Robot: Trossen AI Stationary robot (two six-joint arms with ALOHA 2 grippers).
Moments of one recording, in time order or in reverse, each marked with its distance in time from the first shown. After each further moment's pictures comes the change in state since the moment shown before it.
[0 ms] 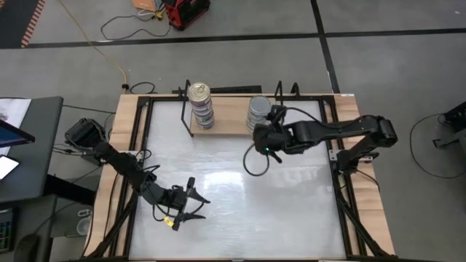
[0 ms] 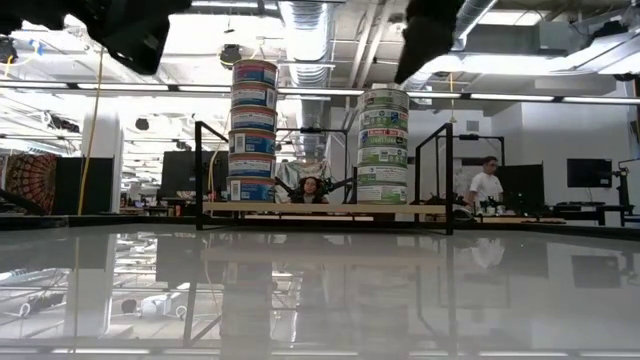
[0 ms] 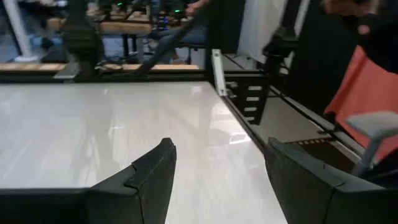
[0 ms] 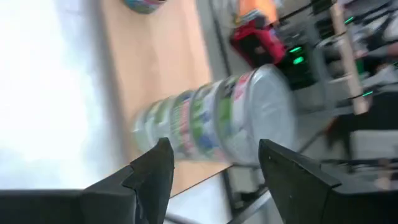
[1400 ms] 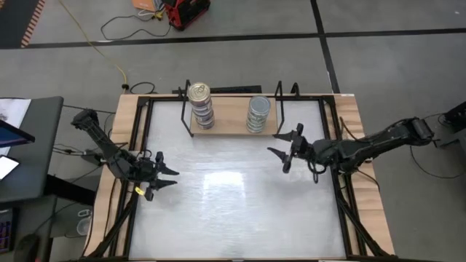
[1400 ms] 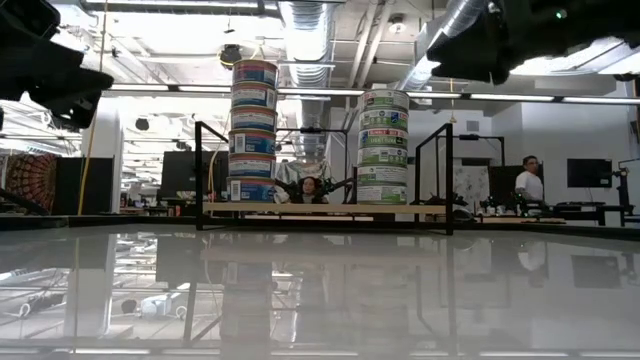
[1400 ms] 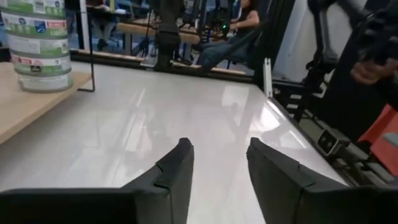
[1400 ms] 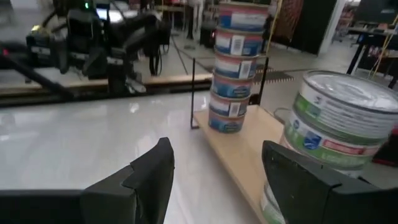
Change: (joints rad) left arm -0.120 -1.182 -0.413 -0.758 -0.296 -0.085; right arm 0.124 -0.624 -0.991 1.268 -0.282 0.113
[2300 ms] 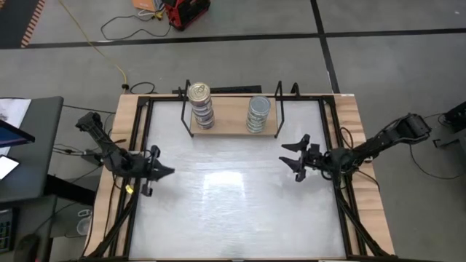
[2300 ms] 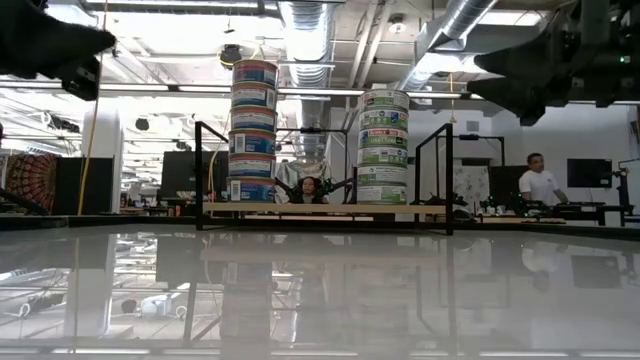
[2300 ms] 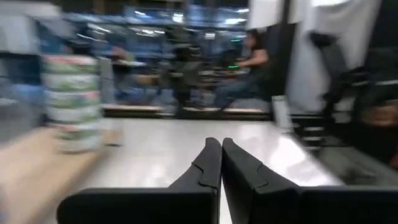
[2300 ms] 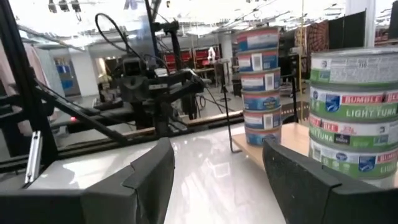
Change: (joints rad) left arm -0.001 -0.135 -0.048 0.095 -0.044 0.253; right arm 0.107 0.007 -0.440 0.772 -0.014 0.042
